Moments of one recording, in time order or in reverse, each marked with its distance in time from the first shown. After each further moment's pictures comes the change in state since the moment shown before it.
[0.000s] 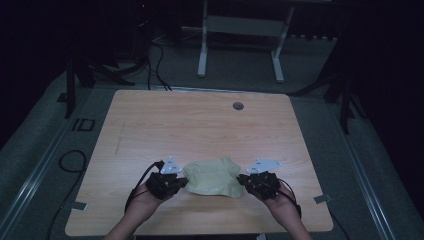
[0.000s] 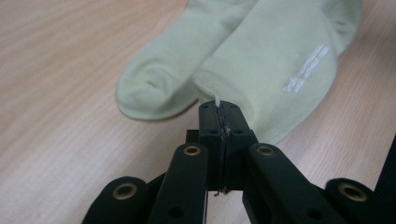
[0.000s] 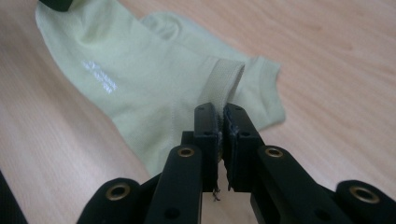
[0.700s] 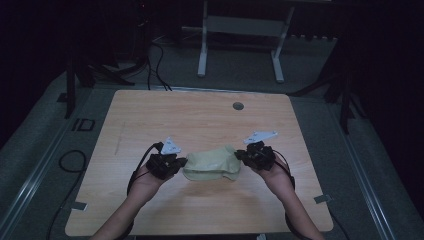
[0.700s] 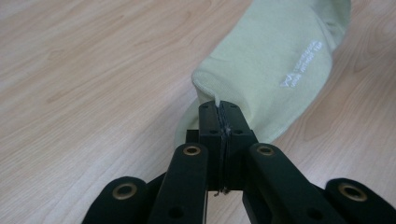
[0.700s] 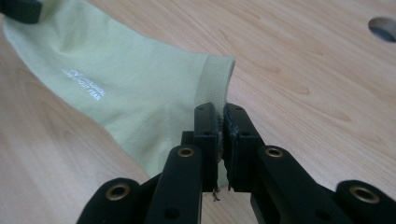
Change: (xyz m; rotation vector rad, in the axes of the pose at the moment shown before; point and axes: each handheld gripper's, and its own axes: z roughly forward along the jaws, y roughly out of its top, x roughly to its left) left arm 0.028 0.030 0.004 -0.042 0.091 -0.008; right arm -0.047 0.050 0.021 0.001 -0.015 0.040
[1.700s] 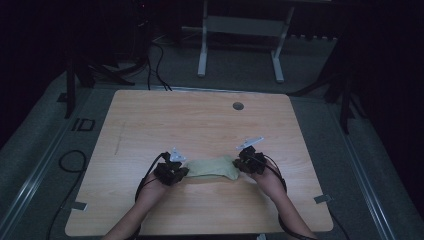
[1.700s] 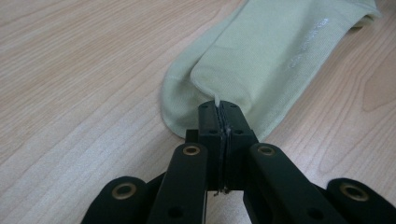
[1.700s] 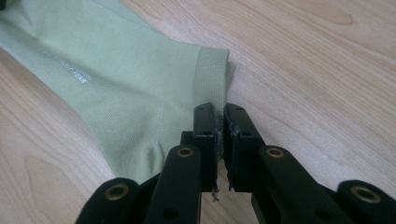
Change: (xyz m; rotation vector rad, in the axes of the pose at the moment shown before) left arm 0.004 -0.035 0.055 0.099 -0.010 -0.050; right arm -0.012 -0.030 0.060 0.166 -0.002 0.037
